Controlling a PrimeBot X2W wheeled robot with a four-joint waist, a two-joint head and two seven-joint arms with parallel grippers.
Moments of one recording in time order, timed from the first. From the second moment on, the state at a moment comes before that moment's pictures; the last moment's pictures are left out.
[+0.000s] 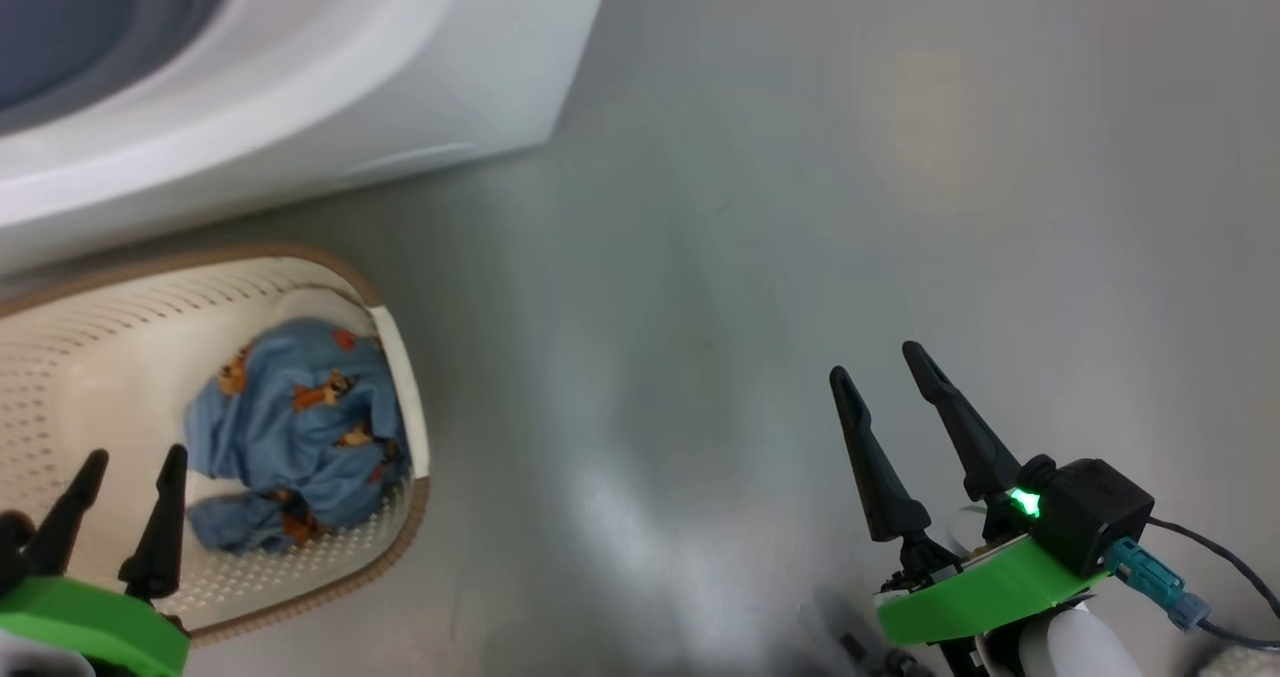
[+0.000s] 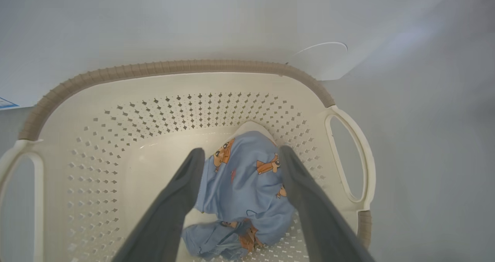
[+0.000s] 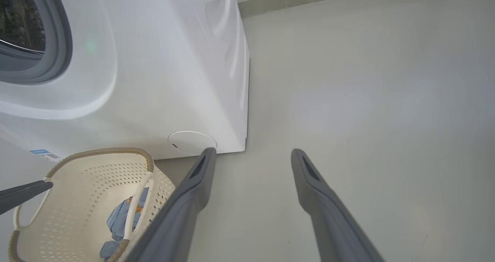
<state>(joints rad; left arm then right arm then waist) -0.18 0.48 -0.22 0.36 -0.67 -0.14 -0.26 -0.13 -0.05 0.18 0.01 0.26 0.13 -0.26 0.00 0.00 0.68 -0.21</state>
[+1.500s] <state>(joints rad) -0.58 0.84 -0.84 0.46 -1.06 -0.14 -0.26 -0.19 -0.04 0.28 -0.04 0.33 0.13 -0.26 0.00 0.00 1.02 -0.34</state>
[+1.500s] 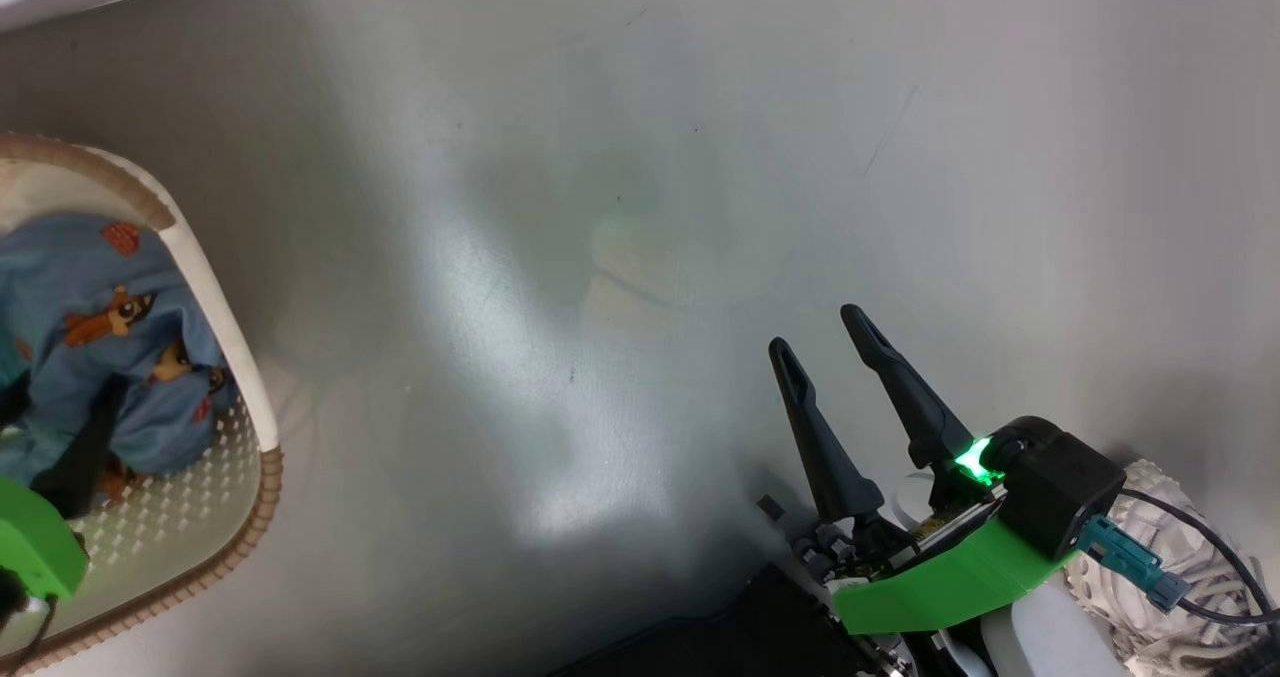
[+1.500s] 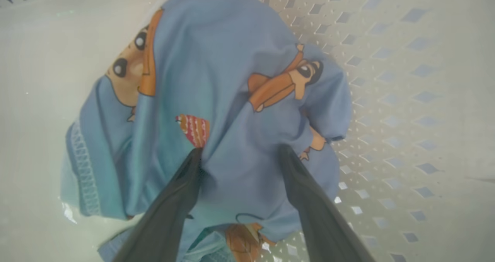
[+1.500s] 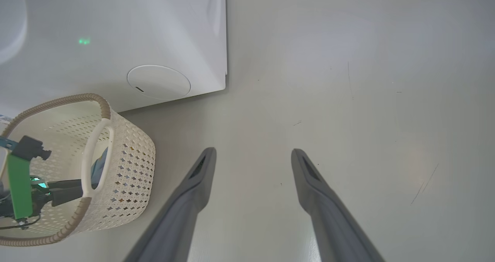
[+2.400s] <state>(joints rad) -0.84 0.77 -1.18 0.68 -1.18 -0.14 -0.25 -0.16 -0.04 0.29 -0.05 0.33 0.13 -0.26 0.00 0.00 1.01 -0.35</state>
